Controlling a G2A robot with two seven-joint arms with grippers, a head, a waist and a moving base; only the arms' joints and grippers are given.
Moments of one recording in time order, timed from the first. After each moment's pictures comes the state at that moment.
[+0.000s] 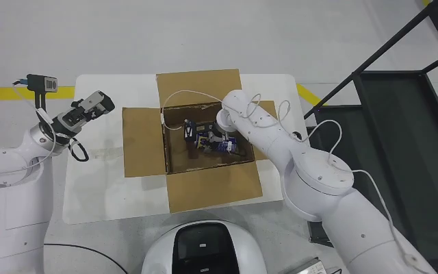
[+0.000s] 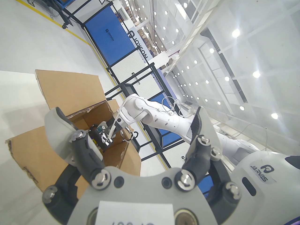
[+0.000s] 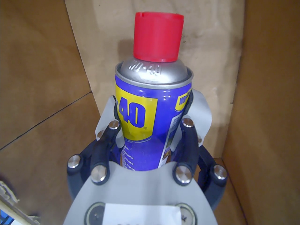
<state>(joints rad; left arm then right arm) 1.11 -1.08 -1.62 -1.47 -0.33 -0.48 -1.01 -0.28 -1.63 0.17 -0.32 -0.98 -1.01 0.39</state>
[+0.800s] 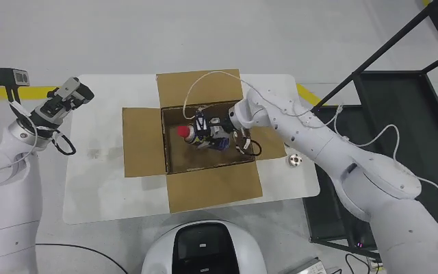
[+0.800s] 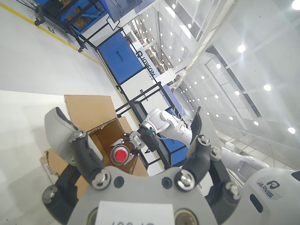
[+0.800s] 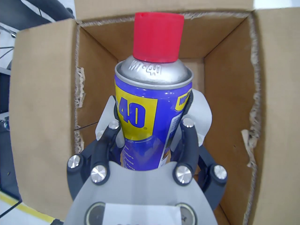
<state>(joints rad) 1.10 -1.07 -1.68 -1.45 -0.29 -0.47 -0.91 -0.38 -1.15 0.37 -1.08 -0.87 -0.99 0.27</state>
